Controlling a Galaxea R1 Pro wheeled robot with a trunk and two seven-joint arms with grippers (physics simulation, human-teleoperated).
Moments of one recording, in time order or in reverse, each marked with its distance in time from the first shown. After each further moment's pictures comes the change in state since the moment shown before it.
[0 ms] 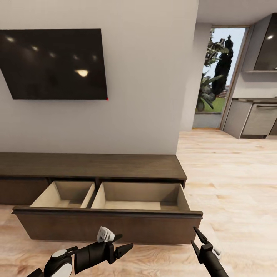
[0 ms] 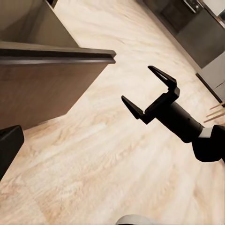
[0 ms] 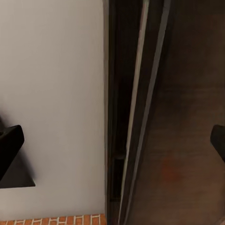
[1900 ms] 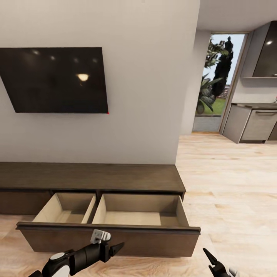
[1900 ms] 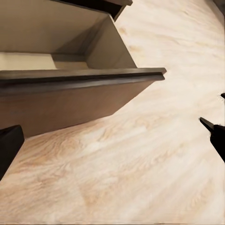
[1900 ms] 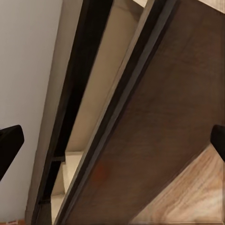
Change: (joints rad) left arm 0.000 0.000 0.001 0.102 0.005 0.001 0.189; right arm 0.097 -0.075 0.026 -0.013 0.104 -0.182 -0.168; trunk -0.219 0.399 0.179
